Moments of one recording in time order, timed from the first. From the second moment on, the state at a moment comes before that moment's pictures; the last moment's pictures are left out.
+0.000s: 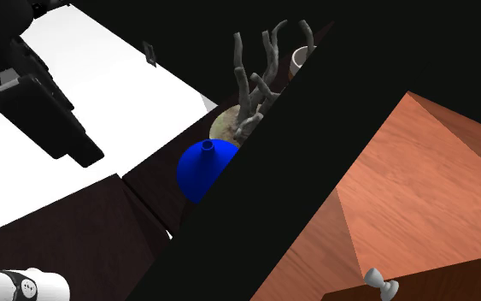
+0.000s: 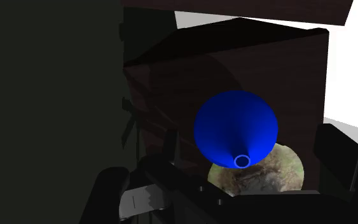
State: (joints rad) arm 0.00 -0.79 -0.02 -2.37 -0.06 1.62 -0.16
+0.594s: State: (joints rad) arm 0.03 -0.59 -0.01 -2.41 -0.03 1.84 -0.15
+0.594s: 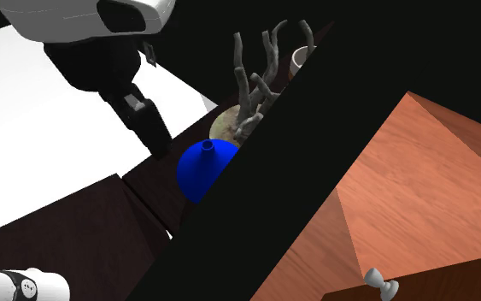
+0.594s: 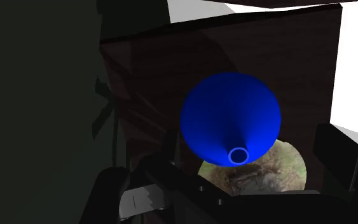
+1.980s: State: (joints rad) arm 0.07 -0.12 0.02 -2.39 0.00 2.27 -0.16
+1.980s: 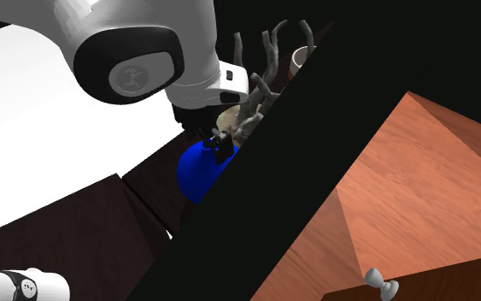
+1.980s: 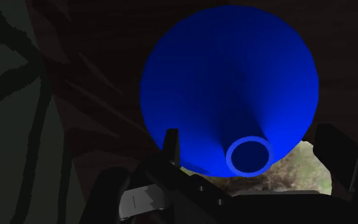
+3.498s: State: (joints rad) arm 0.07 -0.20 0.01 -2.30 0.00 2.11 -0.16
